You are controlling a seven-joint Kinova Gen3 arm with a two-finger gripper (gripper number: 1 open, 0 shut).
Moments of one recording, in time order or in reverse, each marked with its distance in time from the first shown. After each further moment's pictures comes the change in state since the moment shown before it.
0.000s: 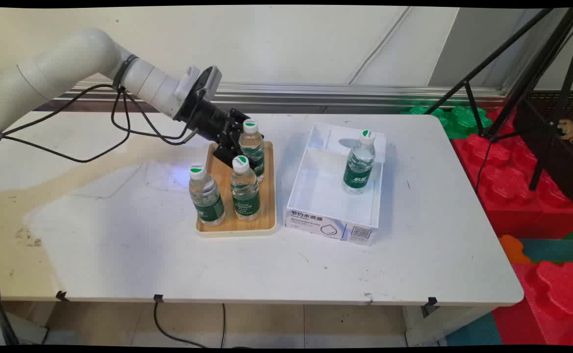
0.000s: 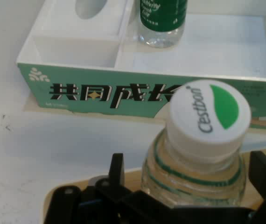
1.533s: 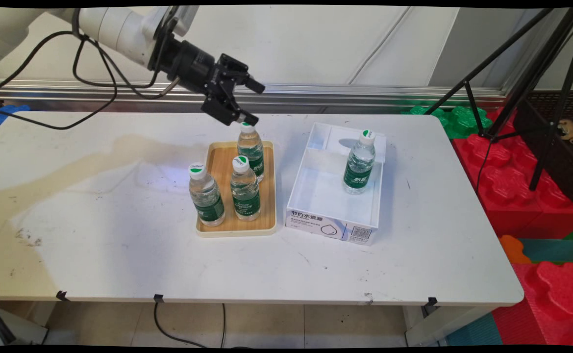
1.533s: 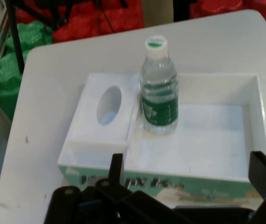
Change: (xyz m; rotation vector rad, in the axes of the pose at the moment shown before) arm 0.101 0.027 -0.084 0.059 0.099 0.057
